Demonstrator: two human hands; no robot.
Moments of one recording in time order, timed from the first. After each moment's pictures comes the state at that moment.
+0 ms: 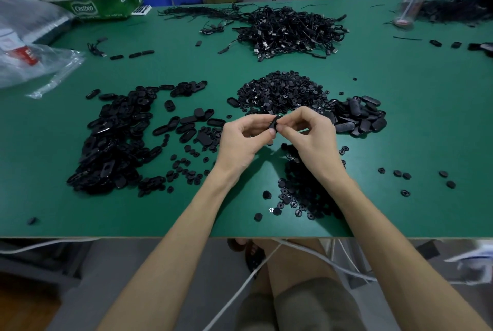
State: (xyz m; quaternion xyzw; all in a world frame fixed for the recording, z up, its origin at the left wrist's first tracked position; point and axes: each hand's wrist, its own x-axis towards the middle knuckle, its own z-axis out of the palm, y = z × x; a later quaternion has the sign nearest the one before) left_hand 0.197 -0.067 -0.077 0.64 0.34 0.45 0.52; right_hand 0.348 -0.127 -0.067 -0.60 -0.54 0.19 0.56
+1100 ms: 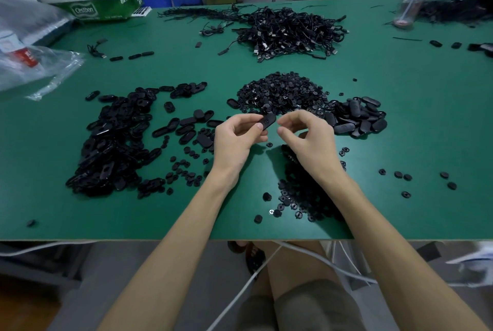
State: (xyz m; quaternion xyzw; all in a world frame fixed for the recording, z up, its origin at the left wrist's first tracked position) left_hand 0.196 -0.062 -0.082 0.56 0.39 0.49 0.54; right_hand 0.346 -0.124 -0.069 -0.65 -0.55 0.14 0.51
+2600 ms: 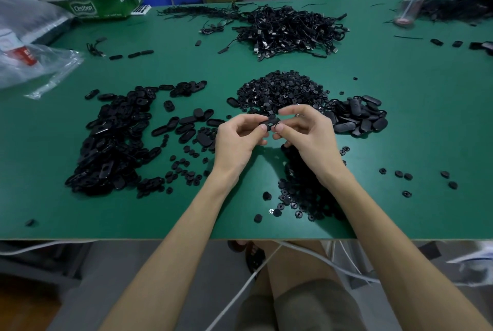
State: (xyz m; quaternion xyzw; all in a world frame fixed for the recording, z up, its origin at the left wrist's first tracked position) left_hand 0.196 -0.063 -0.081 0.60 0.37 0.48 0.51; right_hand 0.347 -0.124 -0.067 -0.55 -0.49 0.30 0.60
